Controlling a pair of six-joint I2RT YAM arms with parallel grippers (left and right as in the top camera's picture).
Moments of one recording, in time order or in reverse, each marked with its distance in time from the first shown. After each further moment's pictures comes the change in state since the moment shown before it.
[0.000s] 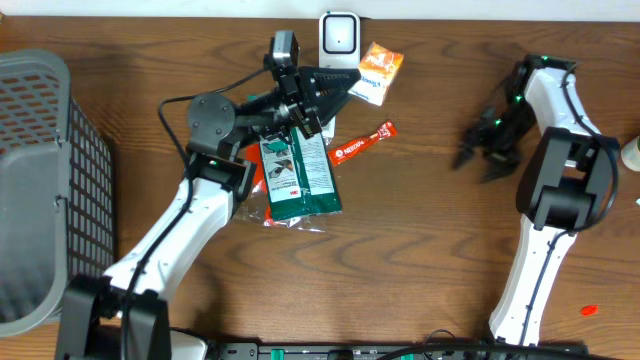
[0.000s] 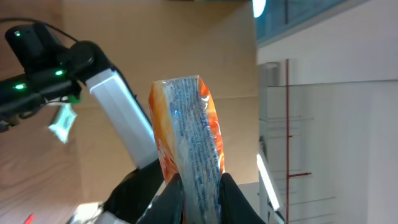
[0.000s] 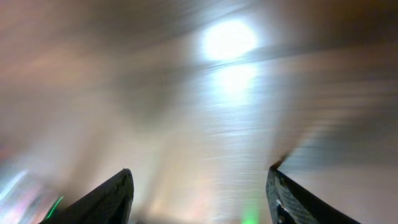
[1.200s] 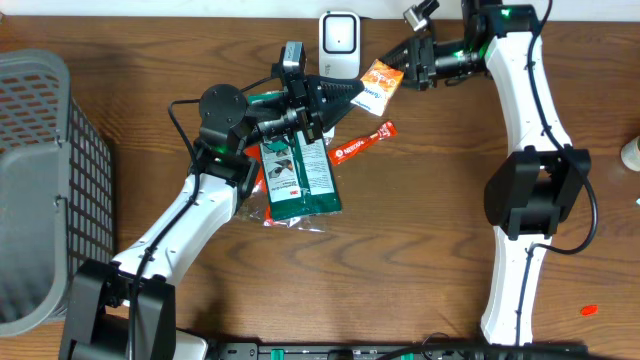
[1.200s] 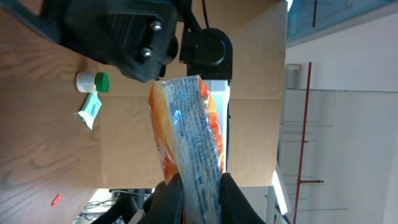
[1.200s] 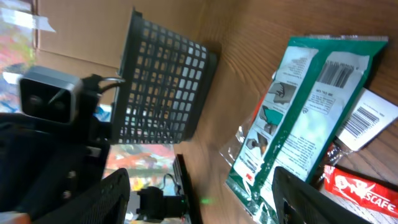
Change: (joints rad) left arm 0.000 0.036 -0.003 -0.090 0.036 0.059; right arm 0.230 -0.121 0.367 0.183 -0.853 -0.132
